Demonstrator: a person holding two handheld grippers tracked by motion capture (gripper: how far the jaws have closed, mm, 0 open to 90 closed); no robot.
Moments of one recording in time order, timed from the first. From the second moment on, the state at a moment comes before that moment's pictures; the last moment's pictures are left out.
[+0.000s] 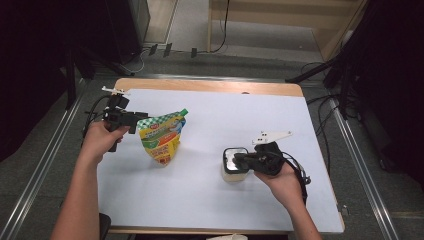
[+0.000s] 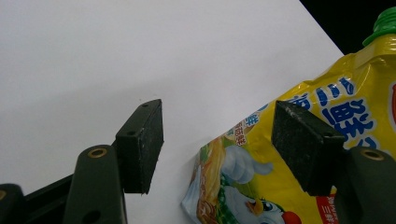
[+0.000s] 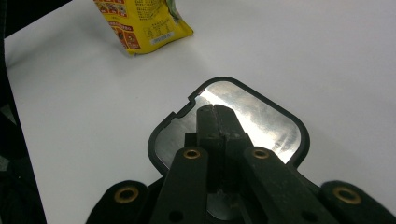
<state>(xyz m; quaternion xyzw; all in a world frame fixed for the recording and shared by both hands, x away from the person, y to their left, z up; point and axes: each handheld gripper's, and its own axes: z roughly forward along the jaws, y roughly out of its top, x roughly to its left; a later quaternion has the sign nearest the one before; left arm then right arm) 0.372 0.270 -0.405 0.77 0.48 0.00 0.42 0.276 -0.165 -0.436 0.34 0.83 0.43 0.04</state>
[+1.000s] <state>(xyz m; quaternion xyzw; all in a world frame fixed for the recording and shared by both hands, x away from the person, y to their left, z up) 0.374 0.267 -0.413 0.78 0.48 -0.01 0.41 0.288 -0.206 -0.434 0.38 0.80 0.46 0.10</state>
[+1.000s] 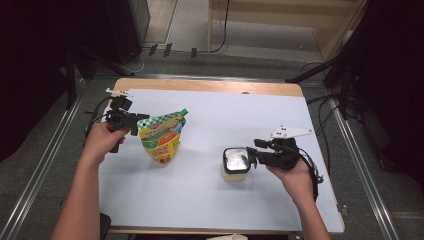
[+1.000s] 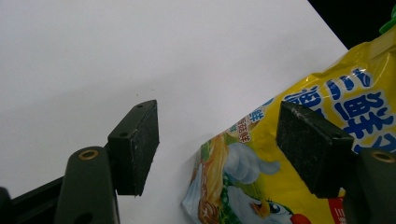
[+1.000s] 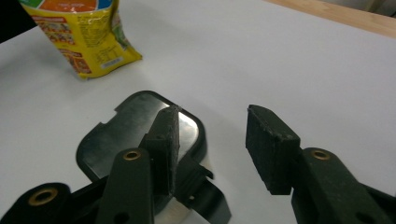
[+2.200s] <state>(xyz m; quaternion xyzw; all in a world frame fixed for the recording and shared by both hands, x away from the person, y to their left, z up) 0.376 0.271 -0.416 0.77 0.48 0.00 0.41 0.308 -0.261 -0.474 0.46 0.75 0.46 0.12</state>
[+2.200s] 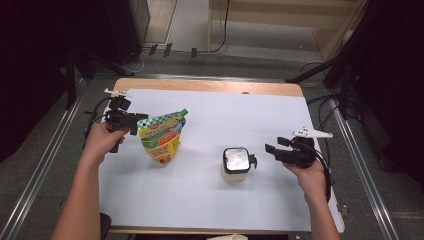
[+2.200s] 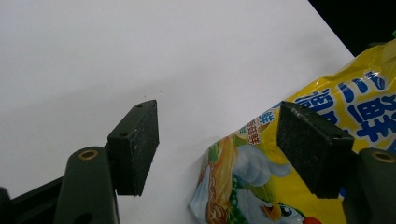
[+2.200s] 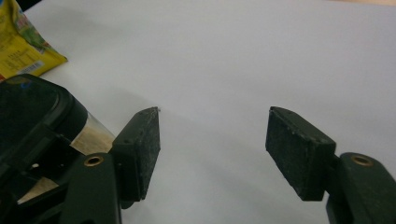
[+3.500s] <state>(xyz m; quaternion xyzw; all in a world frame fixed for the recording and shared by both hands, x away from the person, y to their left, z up) 0.378 0.267 -0.422 0.78 0.48 -0.01 0.40 0.310 -0.252 -0.486 0.46 0.76 0.43 0.14</state>
